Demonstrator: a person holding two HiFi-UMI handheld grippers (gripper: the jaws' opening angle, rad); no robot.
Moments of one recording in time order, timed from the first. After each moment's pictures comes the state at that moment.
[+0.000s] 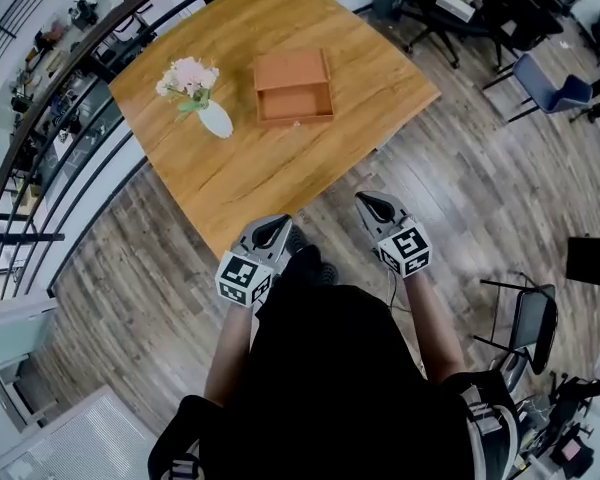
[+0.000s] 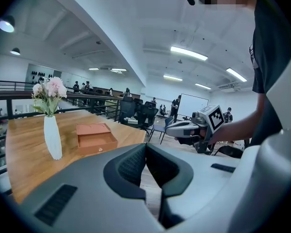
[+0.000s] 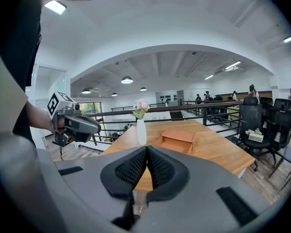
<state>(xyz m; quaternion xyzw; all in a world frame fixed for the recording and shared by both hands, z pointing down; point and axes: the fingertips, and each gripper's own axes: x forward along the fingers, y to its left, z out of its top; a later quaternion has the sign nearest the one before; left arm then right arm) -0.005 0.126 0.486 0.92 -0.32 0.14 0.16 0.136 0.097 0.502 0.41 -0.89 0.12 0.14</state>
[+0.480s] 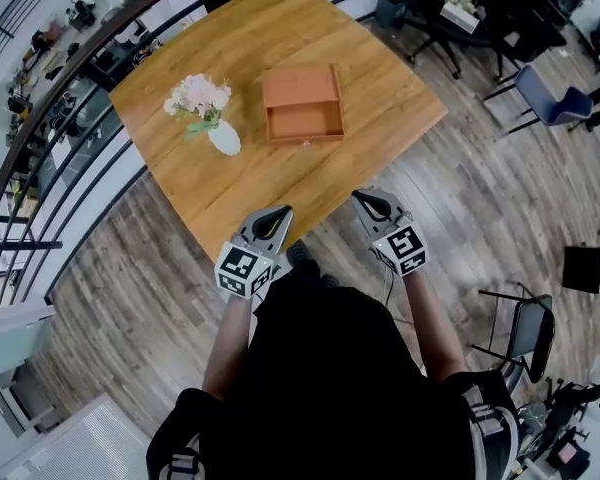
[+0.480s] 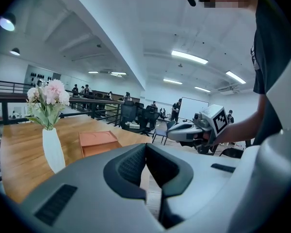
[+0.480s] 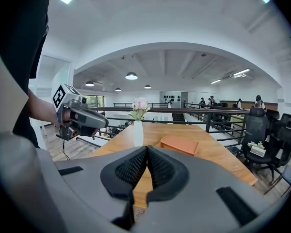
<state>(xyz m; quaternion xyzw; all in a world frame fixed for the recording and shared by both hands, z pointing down) -0.032 0.034 0.479 0.93 -0.32 0.12 0.14 0.093 0.019 0.489 0.40 -0.90 0.08 0.17</state>
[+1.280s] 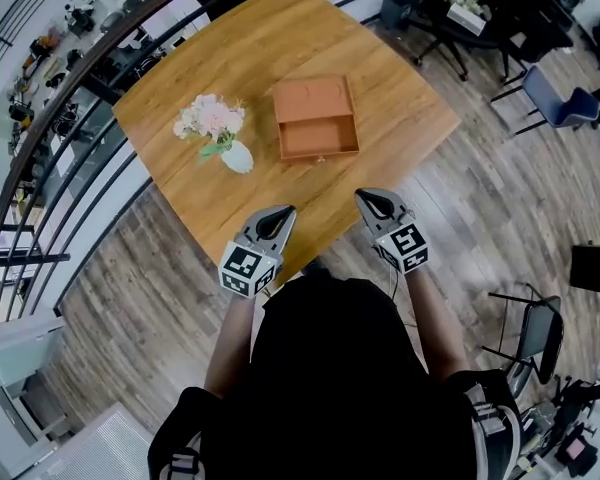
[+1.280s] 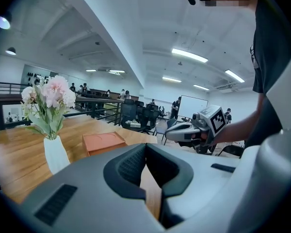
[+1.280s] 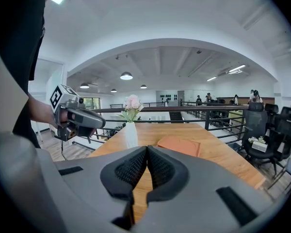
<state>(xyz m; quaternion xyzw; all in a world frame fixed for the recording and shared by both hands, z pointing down) -0.065 -0.036 0.485 0.93 -0.31 0.14 0.14 0.062 -0.053 0.502 0.41 -0.89 0.10 0.16</state>
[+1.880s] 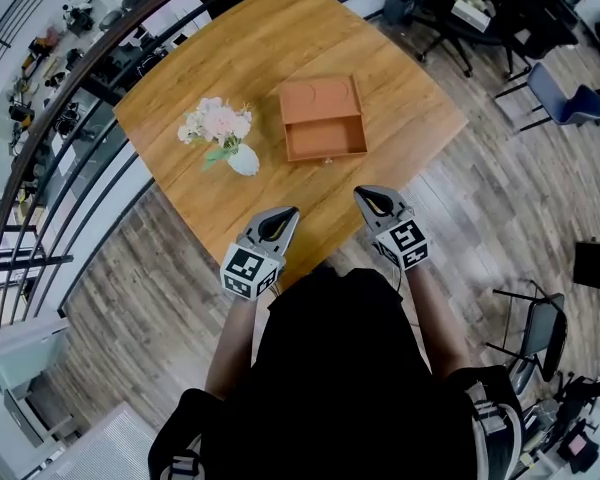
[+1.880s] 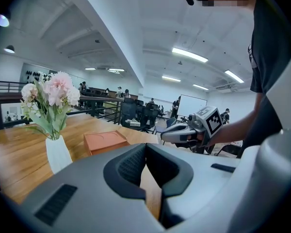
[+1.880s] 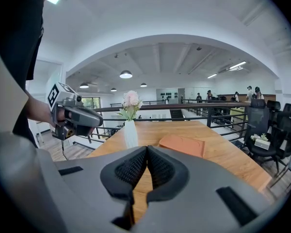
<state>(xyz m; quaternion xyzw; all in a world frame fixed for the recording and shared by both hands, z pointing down) -0.078 -0.054 0.492 0.93 -0.30 0.14 0.15 0.044 -0.080 0.521 0.41 -0.89 0.11 0.17</state>
